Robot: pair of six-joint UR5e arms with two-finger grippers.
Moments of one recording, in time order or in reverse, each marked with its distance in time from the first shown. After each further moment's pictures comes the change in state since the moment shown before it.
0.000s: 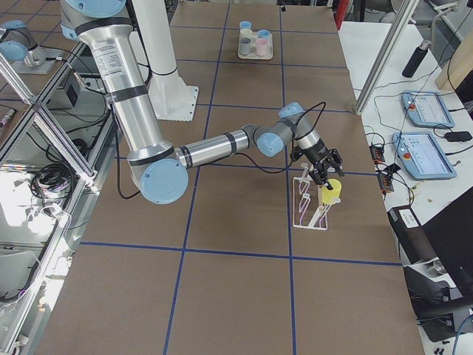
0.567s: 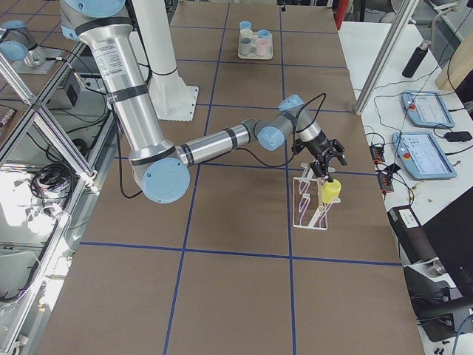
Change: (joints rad) left arm 0.000 0.000 0.000 0.000 0.000 0.000; right arm 0.015 0.016 0.074 -0.027 0.015 -0.002
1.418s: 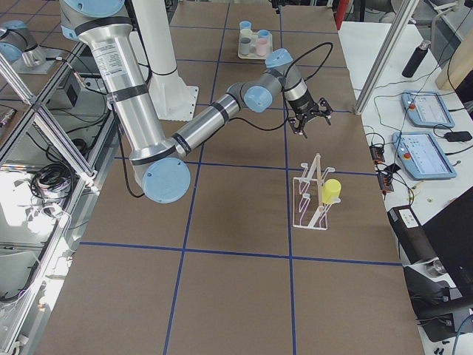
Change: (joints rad) left arm 0.001 0.119 0.070 -0.110 0.017 0.070; right arm -0.026 0.002 0.328 -0.192 0.384 0.951
